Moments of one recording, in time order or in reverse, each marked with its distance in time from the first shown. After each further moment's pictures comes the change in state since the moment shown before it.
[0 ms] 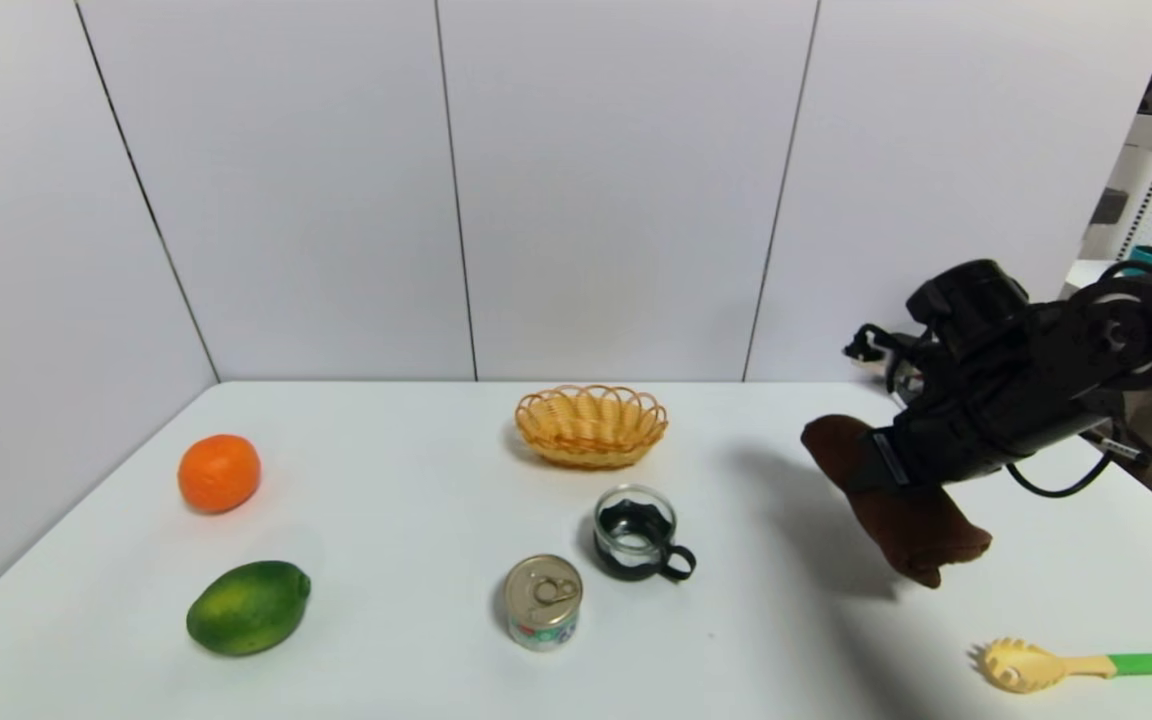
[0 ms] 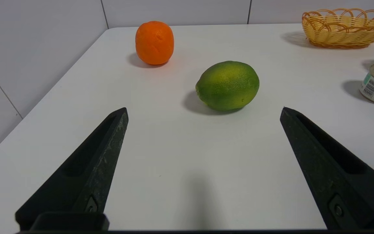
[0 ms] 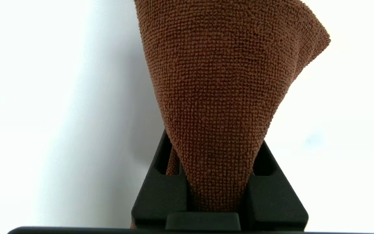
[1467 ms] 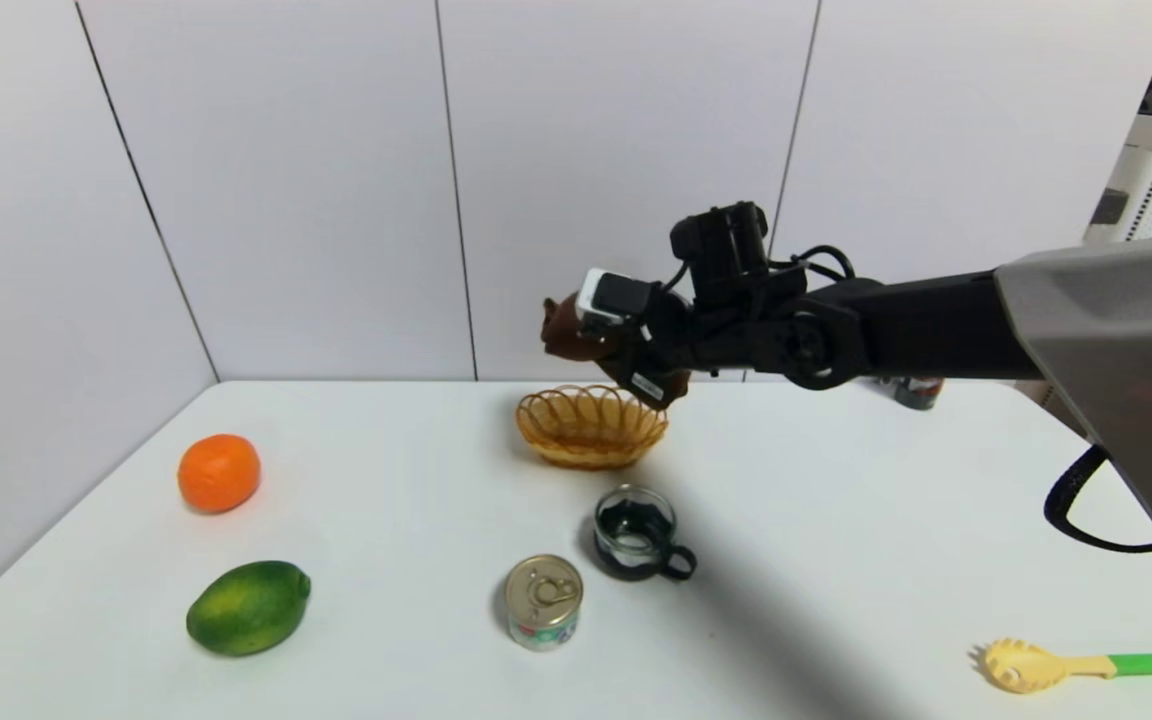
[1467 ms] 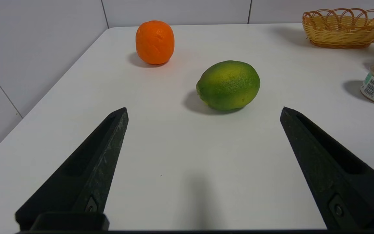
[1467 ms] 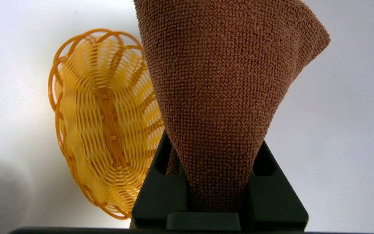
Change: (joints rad) left arm 0.000 0.000 0.000 0.000 0.000 0.000; right arm 0.353 0.351 -0.473 -0.515 0.054 -0.792
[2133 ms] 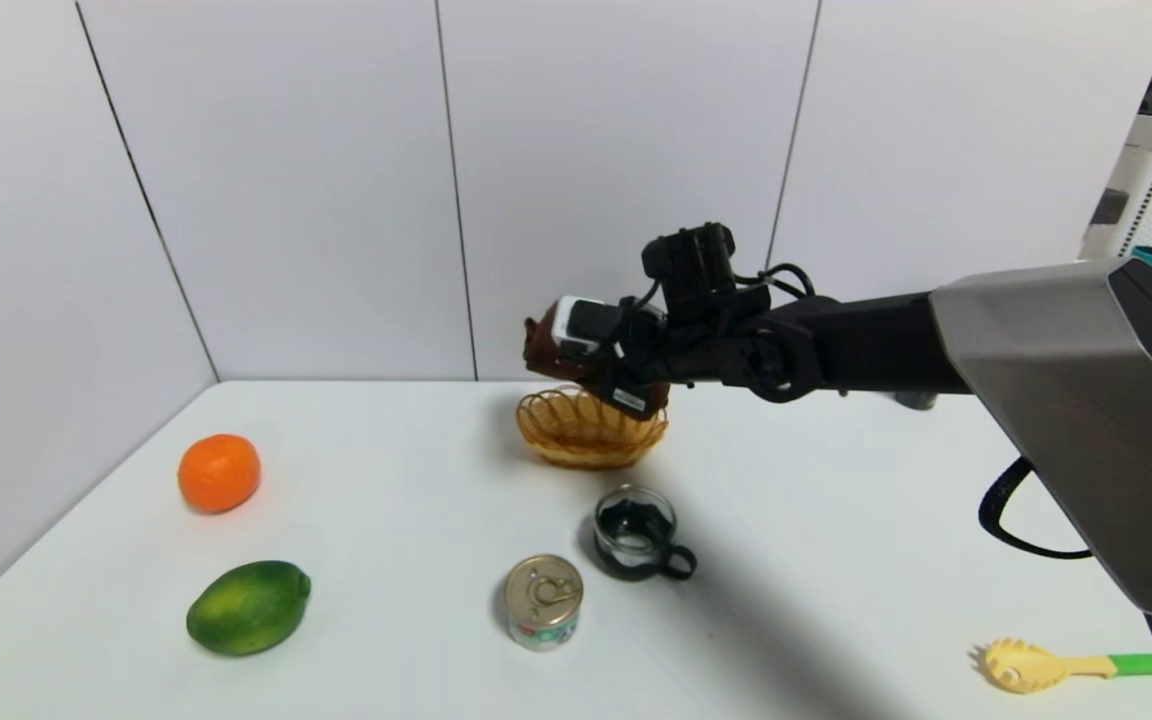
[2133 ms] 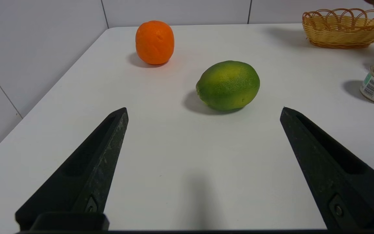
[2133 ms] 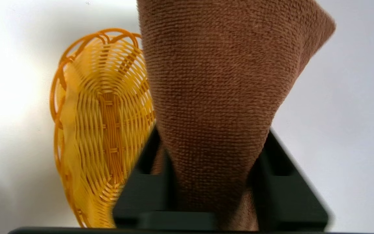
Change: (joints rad) left arm 0.000 0.000 0.000 0.000 0.000 0.000; right arm 0.023 0.080 -0.069 0.000 -0.008 -0.100
